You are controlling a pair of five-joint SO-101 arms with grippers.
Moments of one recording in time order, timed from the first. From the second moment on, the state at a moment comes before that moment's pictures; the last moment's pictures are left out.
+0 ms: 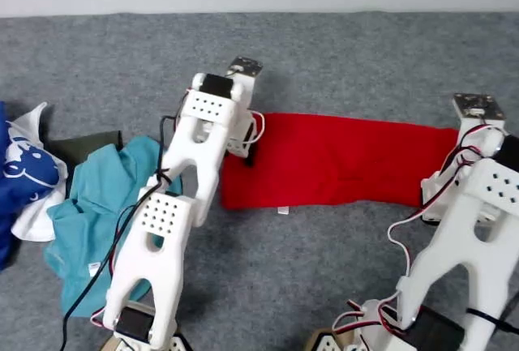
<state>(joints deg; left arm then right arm) 14.2 63.0 -56.5 98.8 5.9 26.7 -18.9 12.1 100.5 24.1</state>
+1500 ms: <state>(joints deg) 4.8 39.0 -39.1 98.9 -7.6 26.7 -25.9 12.1 100.5 27.0</state>
